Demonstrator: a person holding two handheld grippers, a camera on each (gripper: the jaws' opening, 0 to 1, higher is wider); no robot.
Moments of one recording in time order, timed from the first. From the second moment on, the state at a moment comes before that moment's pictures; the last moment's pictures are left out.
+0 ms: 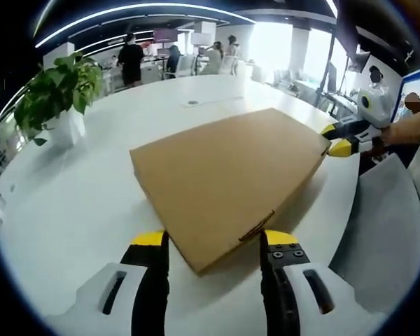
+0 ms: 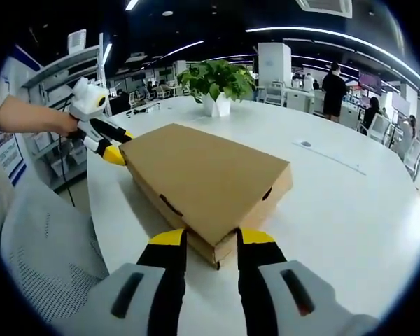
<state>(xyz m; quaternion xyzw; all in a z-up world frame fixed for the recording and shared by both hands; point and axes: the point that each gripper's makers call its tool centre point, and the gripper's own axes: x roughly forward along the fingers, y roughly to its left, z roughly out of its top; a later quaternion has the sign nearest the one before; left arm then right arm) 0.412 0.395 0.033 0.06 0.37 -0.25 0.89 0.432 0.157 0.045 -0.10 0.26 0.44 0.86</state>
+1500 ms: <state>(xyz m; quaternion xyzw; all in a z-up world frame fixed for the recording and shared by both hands) 0.407 0.381 0.086 0.03 0.35 -0.26 0.90 0.435 0.163 0.104 -0.08 0.19 0.44 0.88</state>
